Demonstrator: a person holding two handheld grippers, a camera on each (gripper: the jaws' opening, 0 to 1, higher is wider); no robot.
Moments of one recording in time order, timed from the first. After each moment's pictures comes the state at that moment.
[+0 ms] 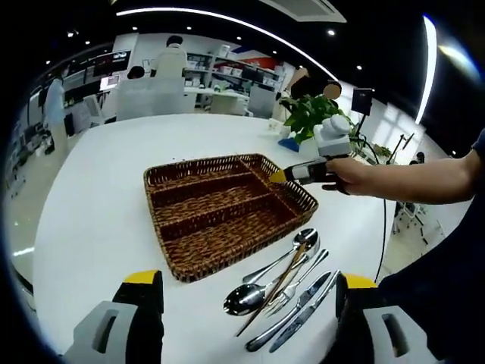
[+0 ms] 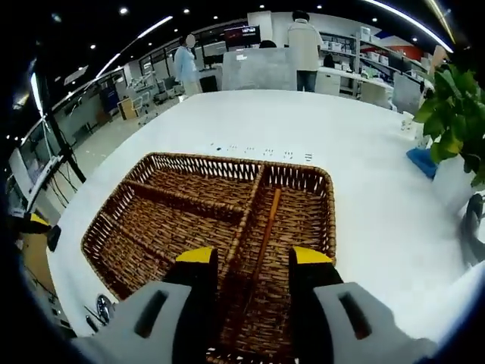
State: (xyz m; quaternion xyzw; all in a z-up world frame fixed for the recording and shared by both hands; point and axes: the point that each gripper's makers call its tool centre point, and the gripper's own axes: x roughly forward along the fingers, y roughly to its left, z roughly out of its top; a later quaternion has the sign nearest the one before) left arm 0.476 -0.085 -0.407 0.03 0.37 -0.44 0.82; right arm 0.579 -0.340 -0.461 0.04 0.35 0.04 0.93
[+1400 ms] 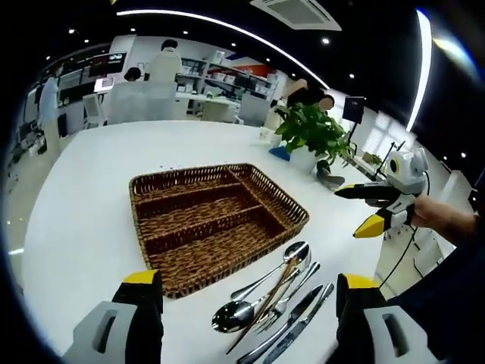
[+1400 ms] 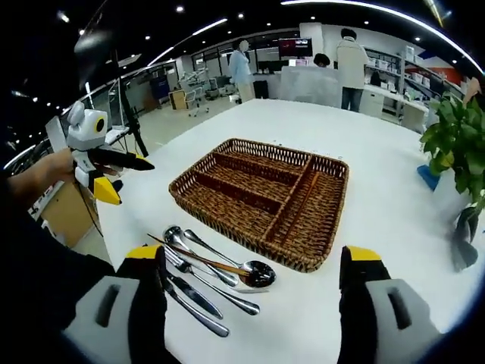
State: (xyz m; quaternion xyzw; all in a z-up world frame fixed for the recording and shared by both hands) left arm 0.482 -0.108 -0.403 0.01 0.35 -0.46 0.81; right arm 0.434 -0.310 -0.401 -0.01 0.34 0.17 0.92
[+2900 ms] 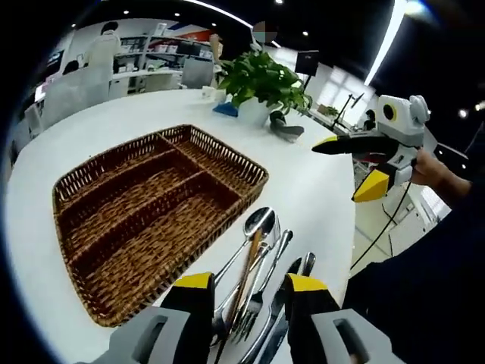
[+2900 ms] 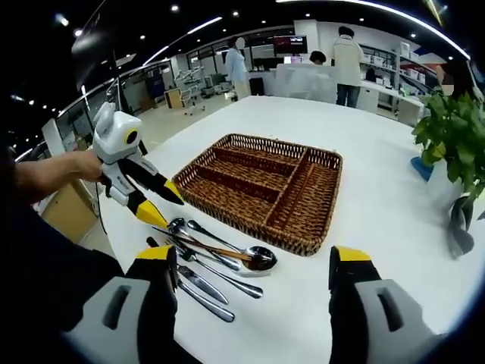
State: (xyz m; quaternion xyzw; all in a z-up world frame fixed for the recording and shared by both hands) left arm 0.449 -0.177 -0.457 0.11 0.40 -0.60 0.69; right arm 0.407 -0.312 -0.399 0.00 0.35 0.16 0.92
